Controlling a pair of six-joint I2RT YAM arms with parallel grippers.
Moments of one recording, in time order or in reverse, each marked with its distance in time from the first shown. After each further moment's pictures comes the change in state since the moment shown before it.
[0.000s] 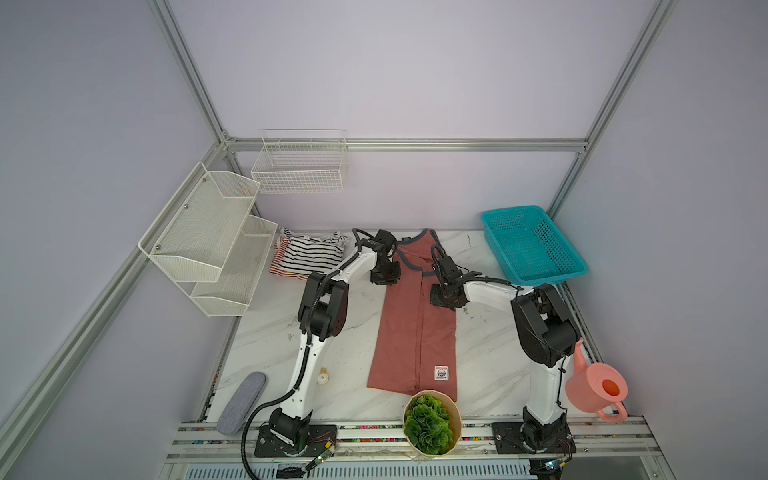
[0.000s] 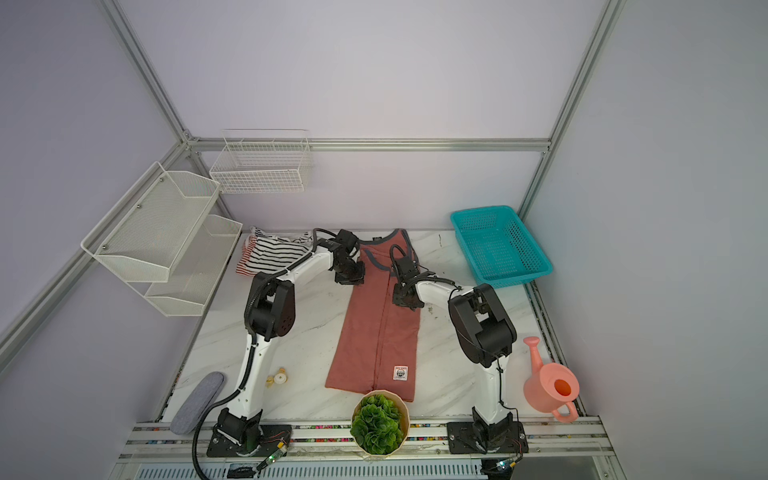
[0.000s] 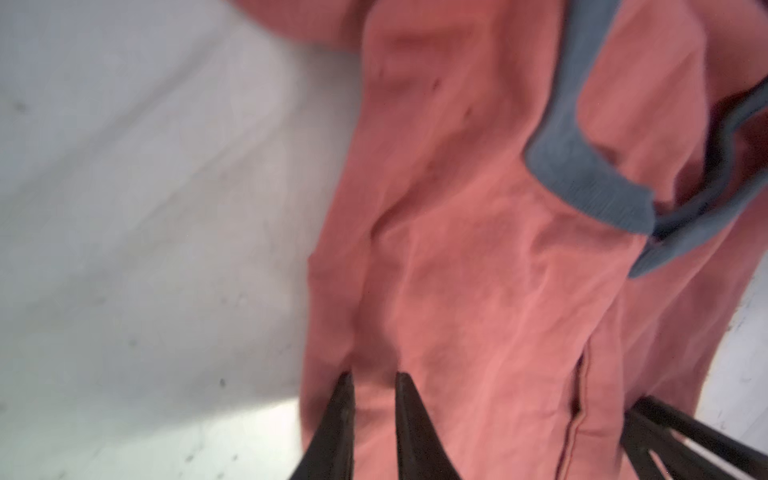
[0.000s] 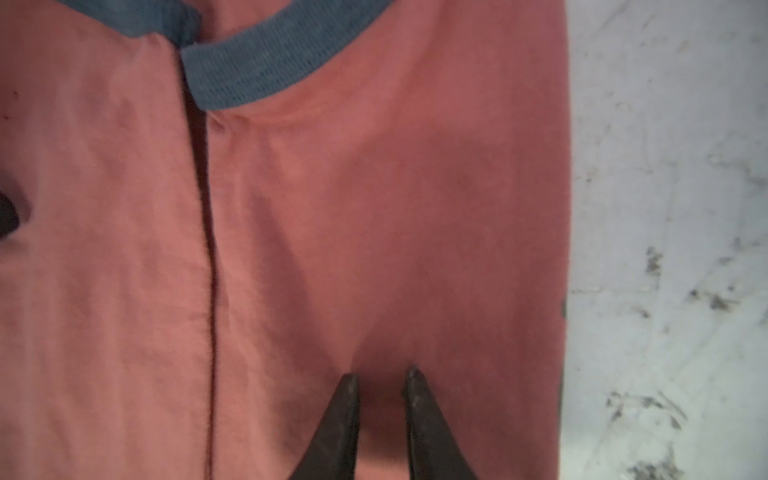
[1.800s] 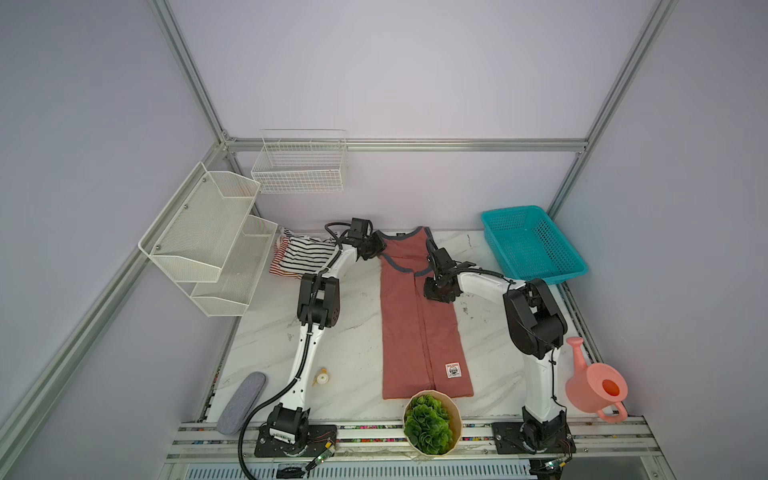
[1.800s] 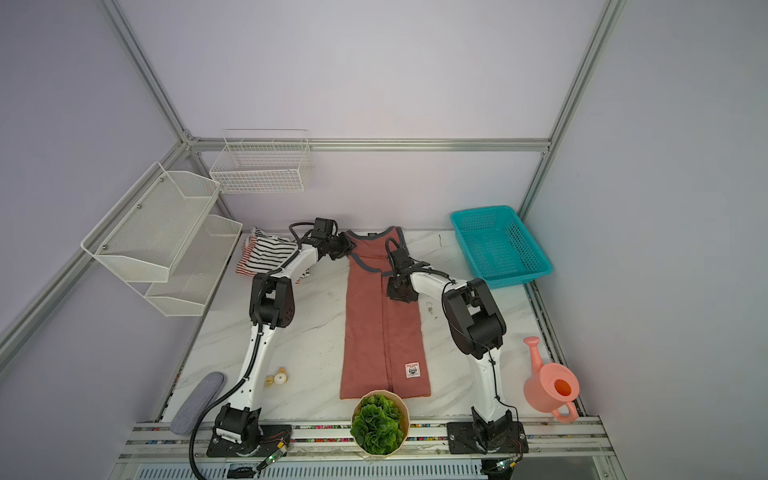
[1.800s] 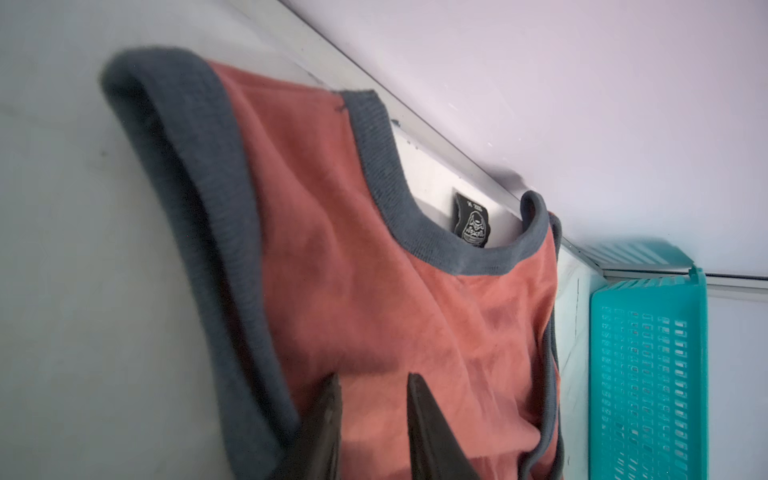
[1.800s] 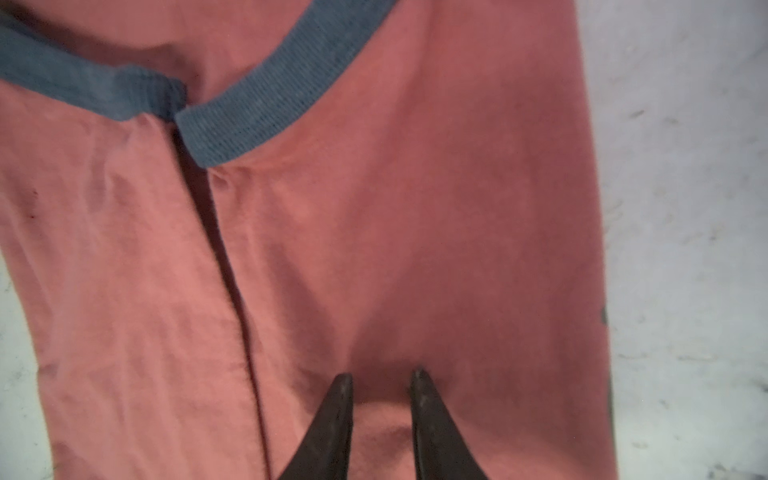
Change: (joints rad) left arm 0.183 0.336 0.390 0.470 0.153 -0.376; right arm 0.000 0.096 0.174 -0.098 -0.084 -0.008
